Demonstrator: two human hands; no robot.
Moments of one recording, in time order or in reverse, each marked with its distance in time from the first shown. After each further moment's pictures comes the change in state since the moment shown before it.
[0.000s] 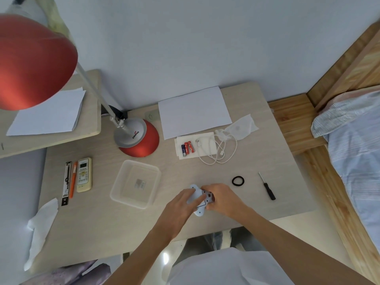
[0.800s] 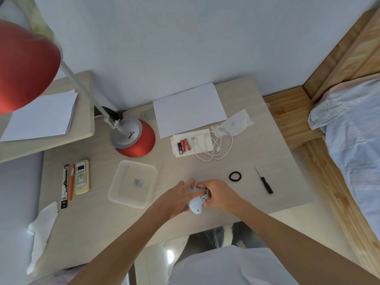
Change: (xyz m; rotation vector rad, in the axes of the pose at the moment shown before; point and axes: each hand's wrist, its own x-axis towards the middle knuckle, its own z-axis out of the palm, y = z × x) left_hand 0.046 -0.025 -0.013 0.106 -0.360 0.074; right_hand 0.001 0.000 -0.002 0.048 -0.016 -0.027
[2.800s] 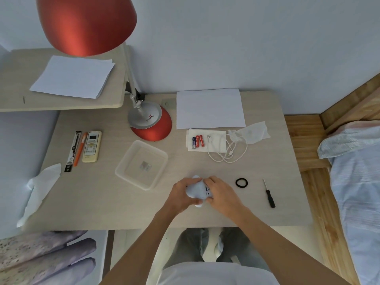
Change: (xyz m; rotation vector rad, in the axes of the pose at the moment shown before) left_hand -0.004 0.024 0.040 -1.052 0.454 -0.522; right_hand 0.002 -0.011 0.010 -0.391 0.027 0.011
